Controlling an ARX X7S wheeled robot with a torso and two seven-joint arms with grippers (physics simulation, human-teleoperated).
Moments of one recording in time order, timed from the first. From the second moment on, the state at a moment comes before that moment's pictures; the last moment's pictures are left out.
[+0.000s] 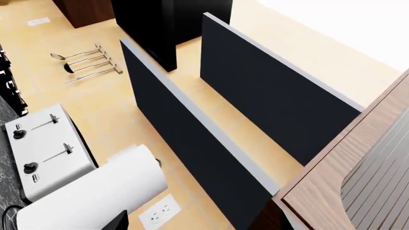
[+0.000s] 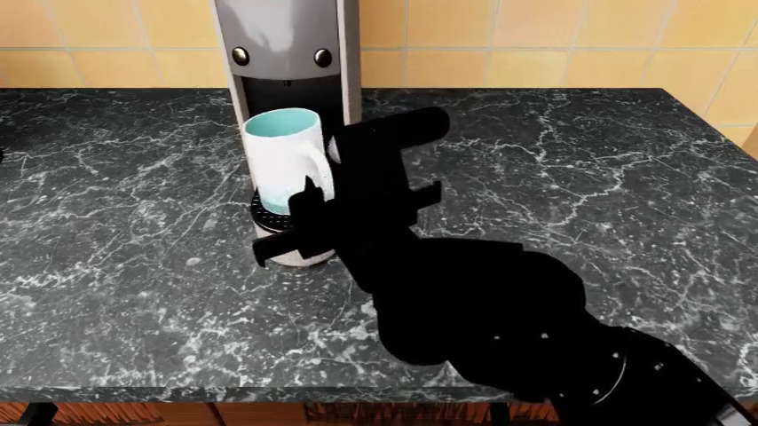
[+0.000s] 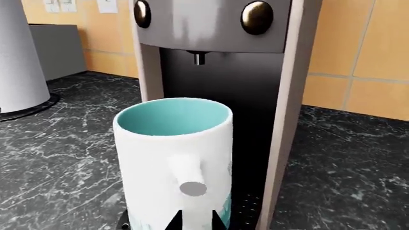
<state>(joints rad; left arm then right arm) 0.15 -0.41 -0.79 0.99 -1.30 0.22 -0.69 1.10 0.23 -0.87 -0.21 1.25 0.67 0.84</state>
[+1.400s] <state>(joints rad) 0.17 -0.41 -0.77 0.98 -1.29 0.25 -0.69 1.10 0.37 -0.80 -0.53 1.40 0.67 1.01</state>
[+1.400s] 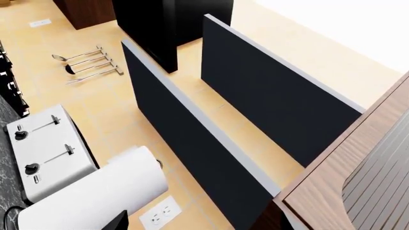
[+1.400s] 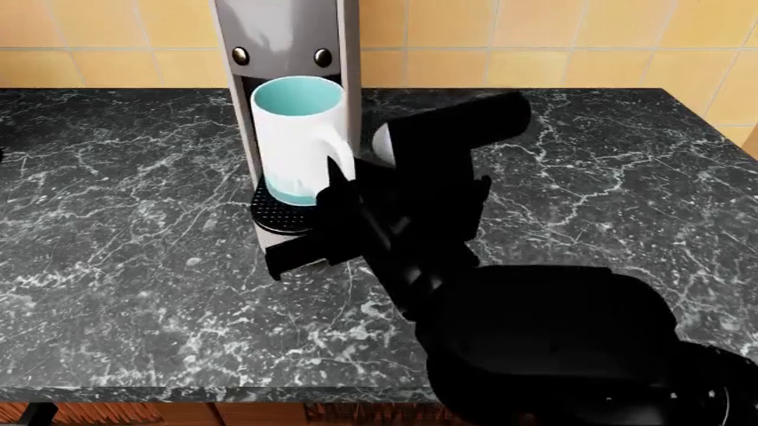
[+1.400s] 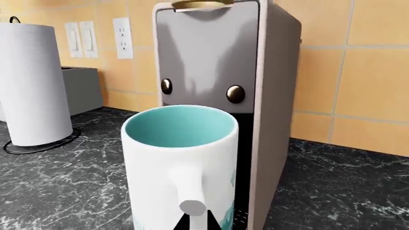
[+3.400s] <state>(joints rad) 0.18 -0.43 -0.75 0.99 -1.27 0.27 -0.70 0.86 0.79 -0.71 -0.59 1.09 0.57 1.07</state>
